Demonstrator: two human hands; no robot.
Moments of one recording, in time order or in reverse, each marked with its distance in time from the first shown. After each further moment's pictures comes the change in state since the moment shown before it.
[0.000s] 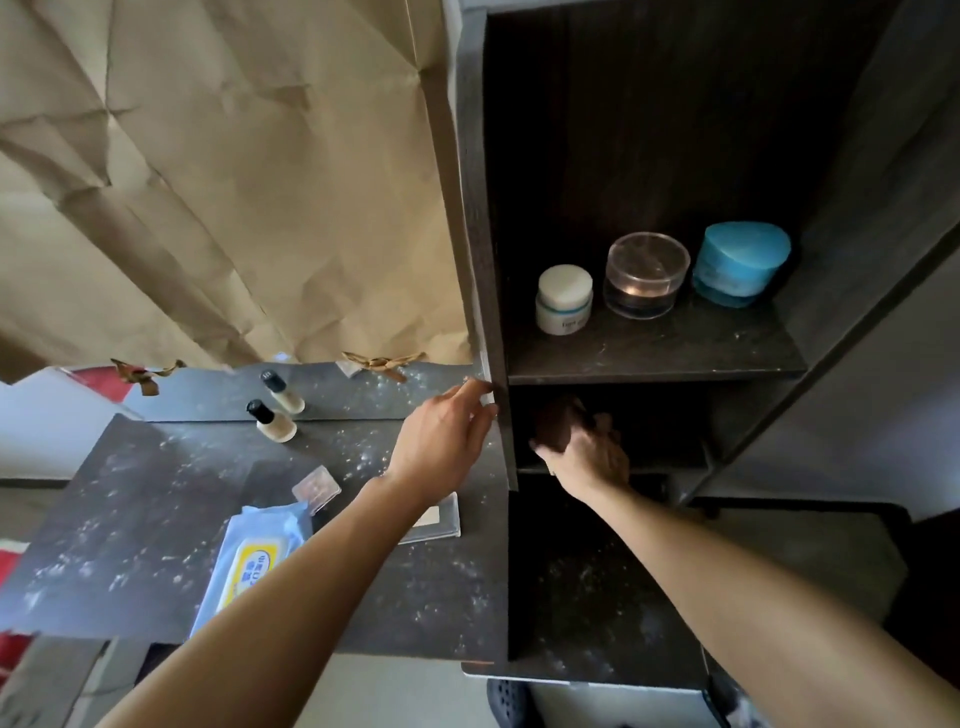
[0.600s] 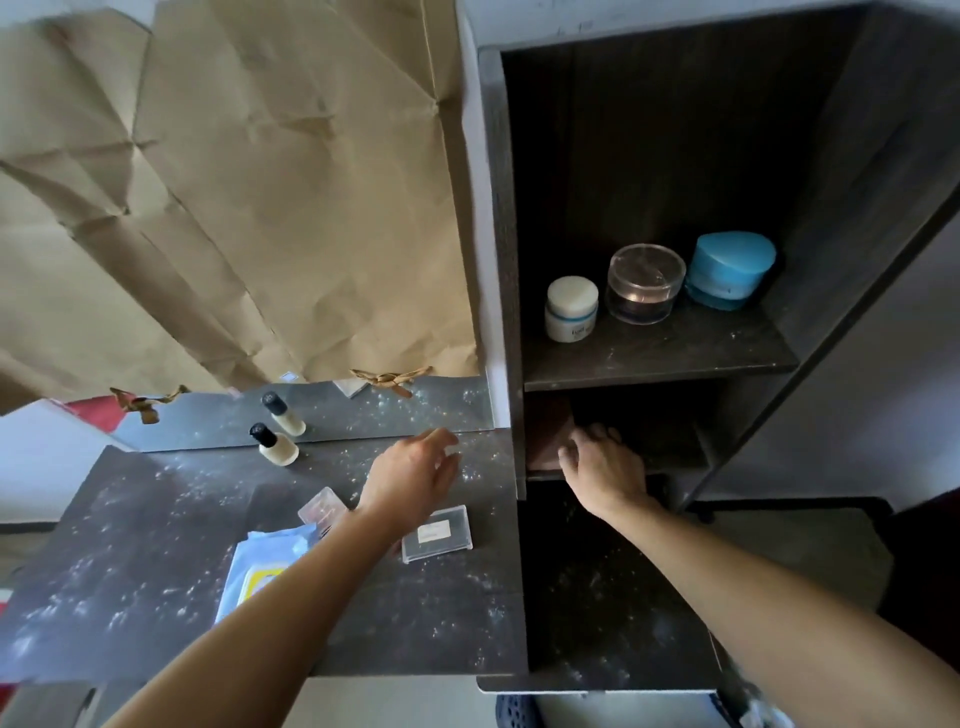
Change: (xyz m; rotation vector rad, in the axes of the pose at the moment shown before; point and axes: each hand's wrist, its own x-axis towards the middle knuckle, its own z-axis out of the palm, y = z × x) left_hand -0.034 -0.061 -0.008 0.064 -0.166 -0.052; right_hand -0.019 0.000 -0.009 -0.186 0.101 -0.161
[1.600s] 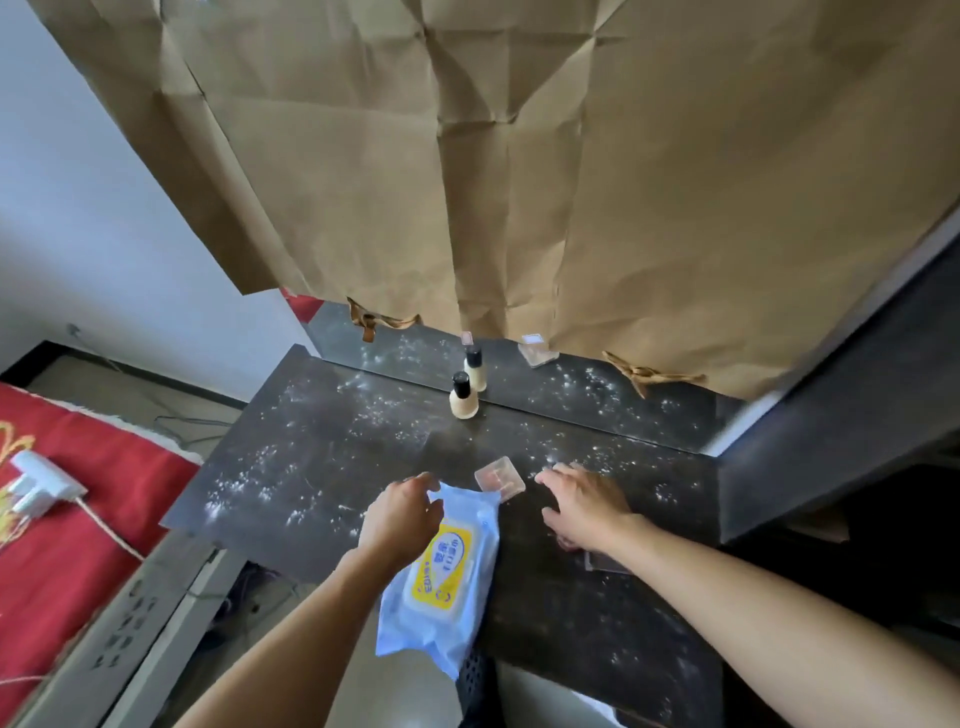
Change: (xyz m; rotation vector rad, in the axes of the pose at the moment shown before) left_hand -0.146 -0.234 -0.037 -0.060 -0.079 -0.708; right_hand -0.002 -0.263 0.098 -0.141 -0.345 -0.597
